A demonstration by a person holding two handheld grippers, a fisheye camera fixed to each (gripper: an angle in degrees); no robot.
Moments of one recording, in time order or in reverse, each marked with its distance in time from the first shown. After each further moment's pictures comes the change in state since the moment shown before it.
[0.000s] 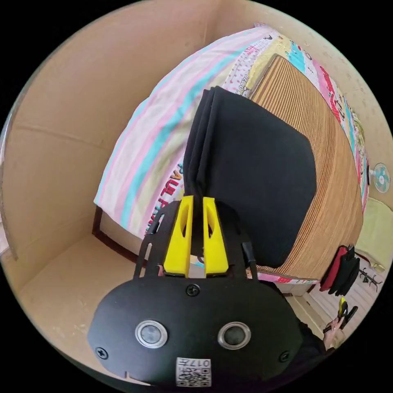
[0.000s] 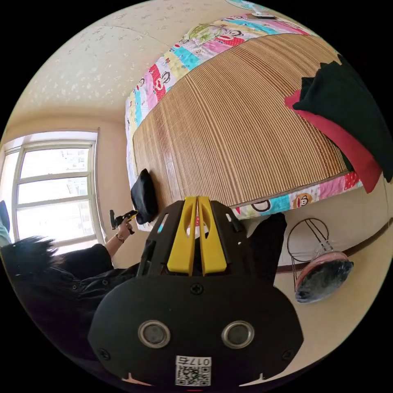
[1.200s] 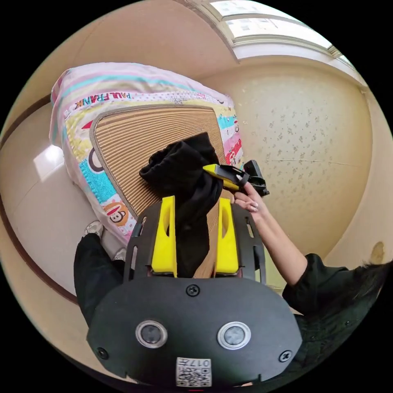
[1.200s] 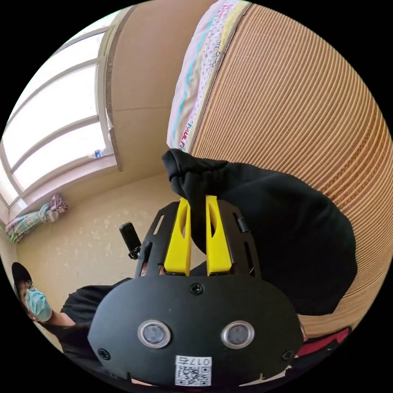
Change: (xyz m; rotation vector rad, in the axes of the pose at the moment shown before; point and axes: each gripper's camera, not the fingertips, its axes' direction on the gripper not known) left arm 0.017 0.324 -0.130 0.378 0.896 -0.350; right arm -0.219 -0.257 0.363 -0.948 -0.155 -0.552
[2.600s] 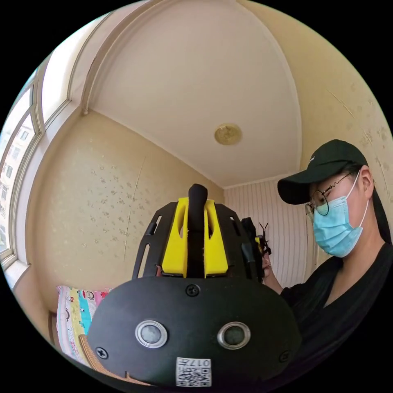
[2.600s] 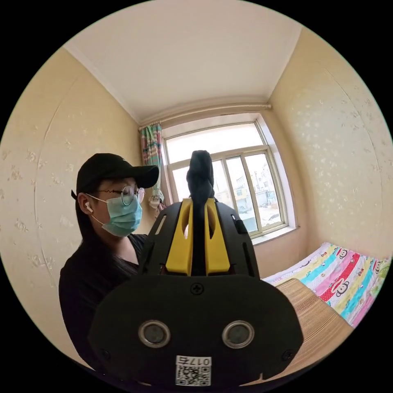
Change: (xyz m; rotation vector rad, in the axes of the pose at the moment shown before) left arm 0.453 0.336 -0.267 0.443 0.776 1.416; right arm -0.367 0.757 -0.310 1.155 0.014 -1.260
